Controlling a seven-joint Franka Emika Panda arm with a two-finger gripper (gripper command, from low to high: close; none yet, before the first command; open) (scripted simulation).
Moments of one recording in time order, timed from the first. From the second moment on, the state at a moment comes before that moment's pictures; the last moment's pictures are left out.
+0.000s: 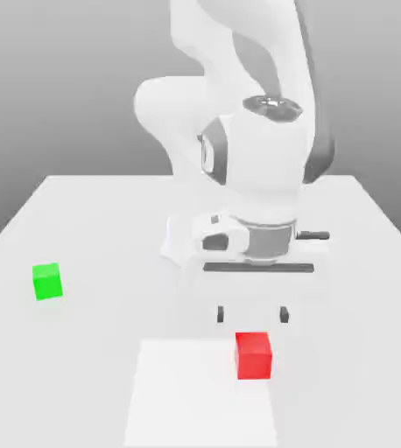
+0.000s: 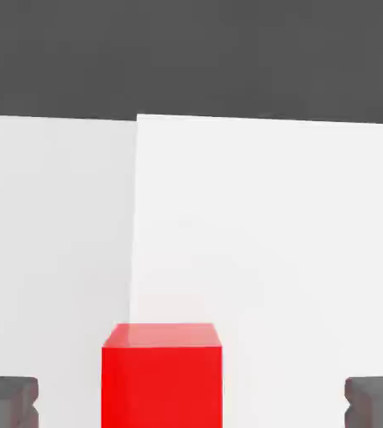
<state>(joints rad) -0.03 -0.01 0.25 -2.80 -0.01 2.80 0.97</state>
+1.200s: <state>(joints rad) 0.00 0.03 0.21 -2.80 -0.02 2.84 0.99</state>
